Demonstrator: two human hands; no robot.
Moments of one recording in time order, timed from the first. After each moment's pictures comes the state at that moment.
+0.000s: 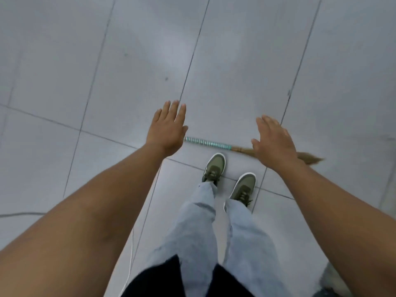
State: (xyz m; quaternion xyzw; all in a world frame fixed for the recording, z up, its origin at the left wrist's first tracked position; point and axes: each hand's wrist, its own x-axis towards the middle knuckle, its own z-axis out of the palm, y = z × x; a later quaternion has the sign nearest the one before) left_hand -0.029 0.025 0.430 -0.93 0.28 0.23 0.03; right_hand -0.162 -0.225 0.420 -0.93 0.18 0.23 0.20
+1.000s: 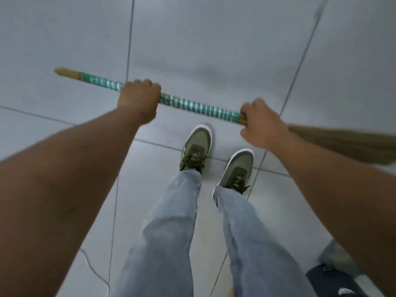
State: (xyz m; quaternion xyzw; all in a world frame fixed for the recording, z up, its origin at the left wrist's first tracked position) left_hand 0.009 0.001 0.134 -0.88 0.34 0.29 0.15; right_hand -0.158 -0.240 0.144 -0.90 0.16 0.34 0.24
